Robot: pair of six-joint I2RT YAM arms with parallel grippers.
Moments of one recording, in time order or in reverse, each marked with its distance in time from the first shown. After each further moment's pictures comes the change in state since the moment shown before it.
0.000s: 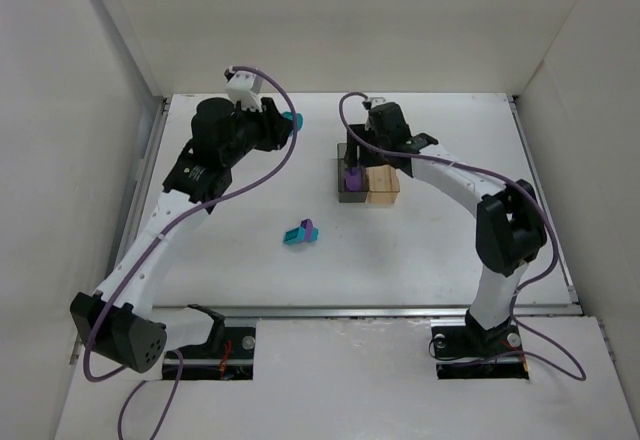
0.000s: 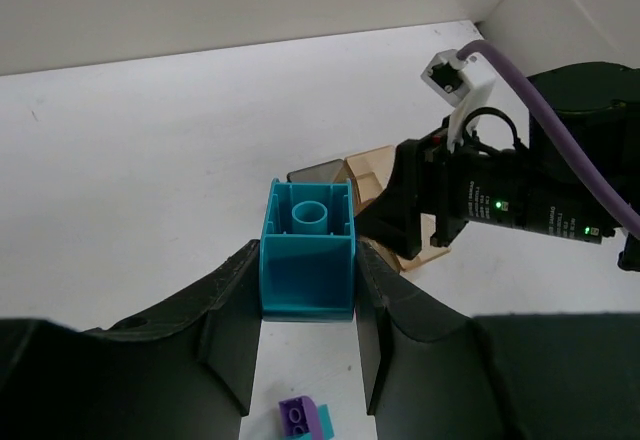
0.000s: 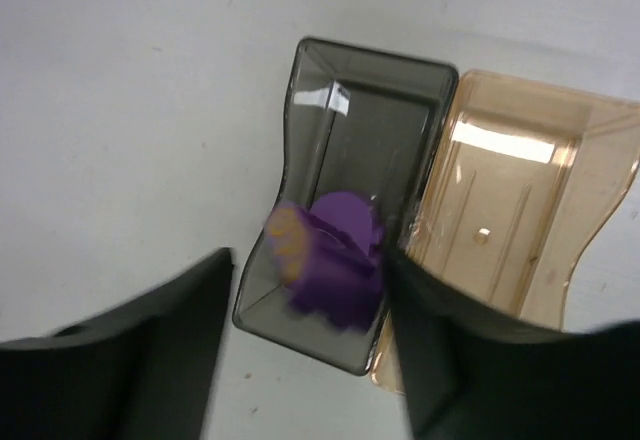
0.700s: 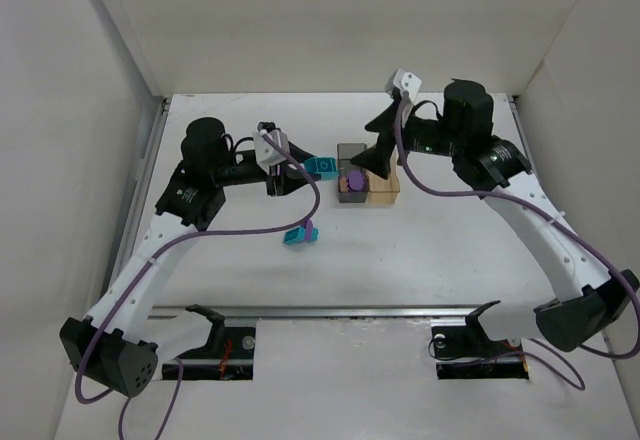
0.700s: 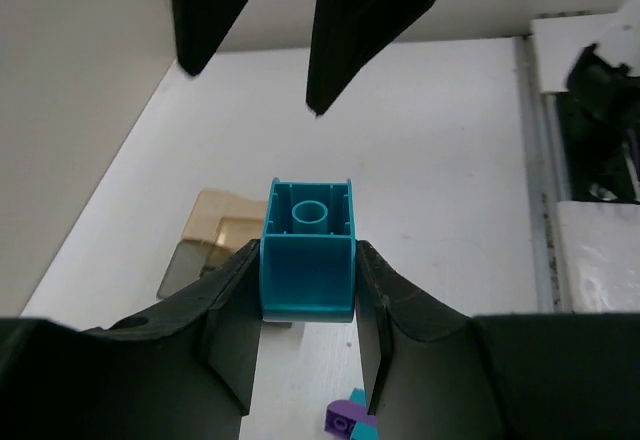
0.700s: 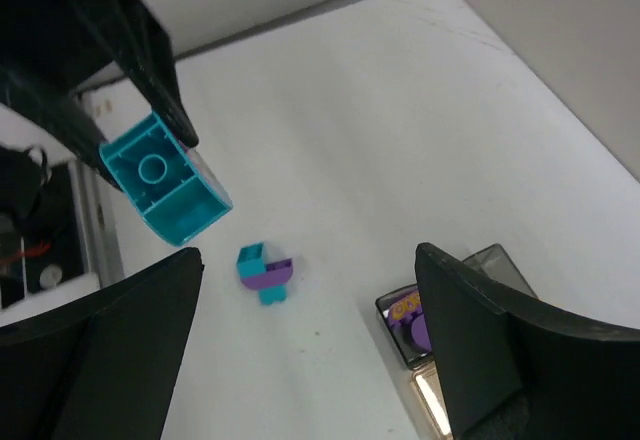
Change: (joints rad) left arm -0.001 -0.127 -0.147 0.072 0.784 0.582; right arm -0.035 -0.504 0.005 -0.058 -0.652 -0.449
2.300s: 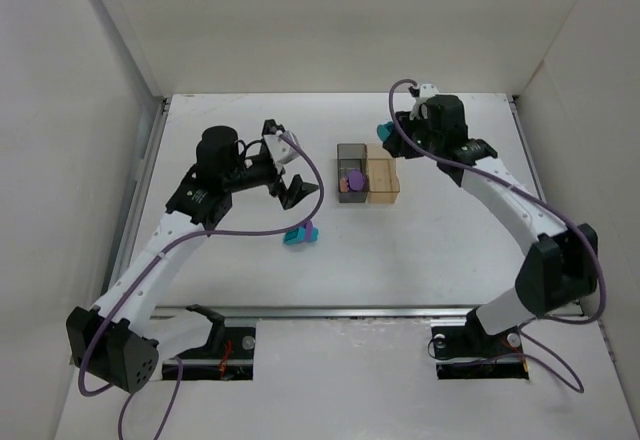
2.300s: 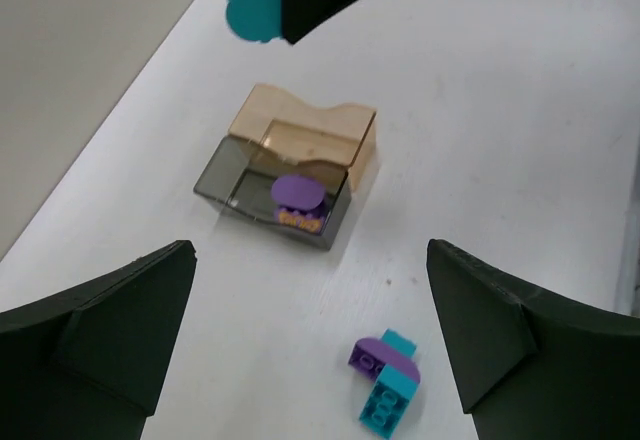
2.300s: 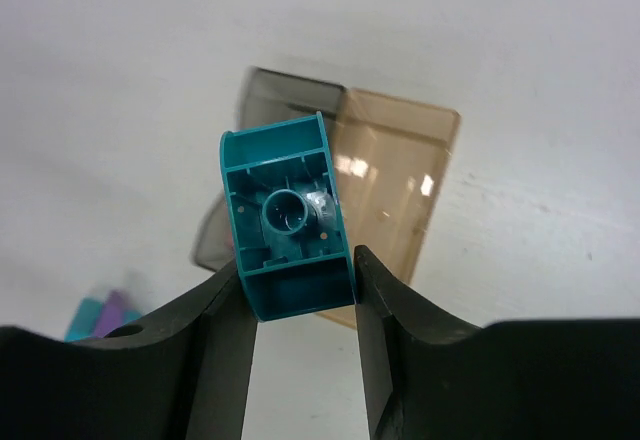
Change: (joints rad) left arm -0.016 0.019 -0.070 -0.024 -0.204 0.047; right arm -0.095 0.138 -0.173 0.075 0.468 0.305
